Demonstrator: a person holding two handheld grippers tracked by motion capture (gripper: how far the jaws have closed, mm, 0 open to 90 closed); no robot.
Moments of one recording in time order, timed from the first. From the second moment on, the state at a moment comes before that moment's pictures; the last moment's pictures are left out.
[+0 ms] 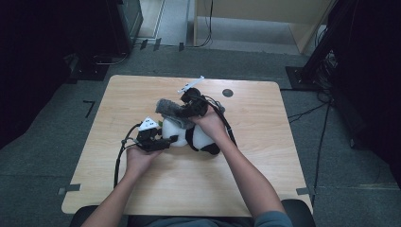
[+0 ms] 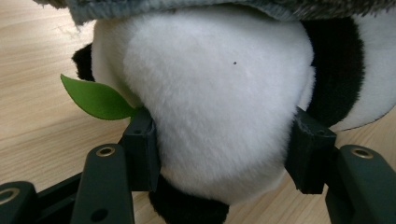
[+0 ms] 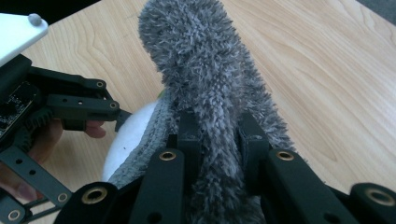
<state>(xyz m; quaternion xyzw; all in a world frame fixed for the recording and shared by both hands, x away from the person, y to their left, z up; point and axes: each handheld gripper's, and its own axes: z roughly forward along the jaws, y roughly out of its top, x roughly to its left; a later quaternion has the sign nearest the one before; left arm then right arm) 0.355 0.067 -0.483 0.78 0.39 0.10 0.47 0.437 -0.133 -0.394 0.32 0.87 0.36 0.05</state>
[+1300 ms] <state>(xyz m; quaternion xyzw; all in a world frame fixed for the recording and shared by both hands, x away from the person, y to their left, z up) 0.355 0.070 -0.486 0.78 0.39 0.09 0.48 0.410 -0.254 -0.380 0.39 0.83 0.38 0.09</state>
